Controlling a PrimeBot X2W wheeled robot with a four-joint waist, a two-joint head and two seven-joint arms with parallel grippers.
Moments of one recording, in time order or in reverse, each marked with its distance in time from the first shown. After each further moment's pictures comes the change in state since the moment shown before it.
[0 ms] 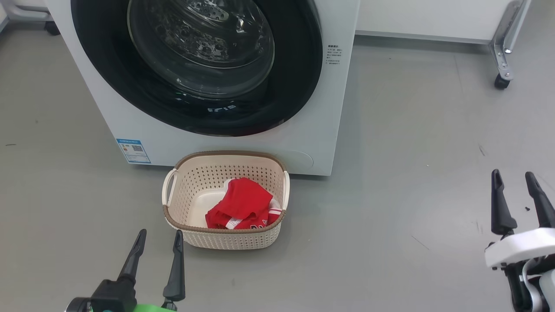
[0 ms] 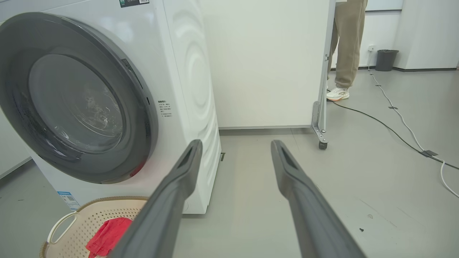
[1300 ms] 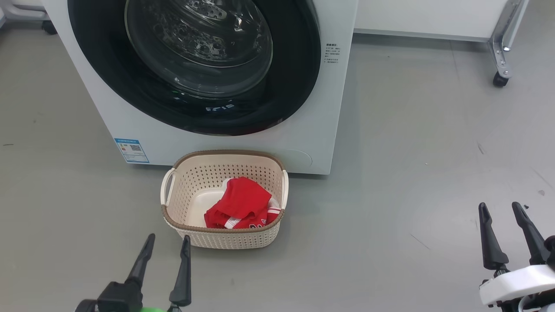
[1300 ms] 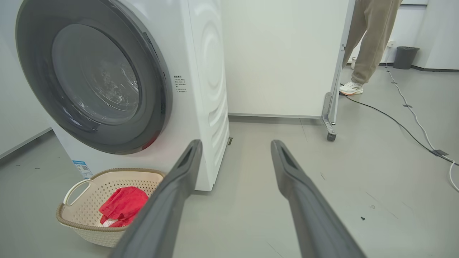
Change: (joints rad) left arm 0.001 -0.015 0.004 0.018 0.010 -0.036 0.000; right arm 0.153 0.071 -0.078 -0.079 -0.146 0.036 0.000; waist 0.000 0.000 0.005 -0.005
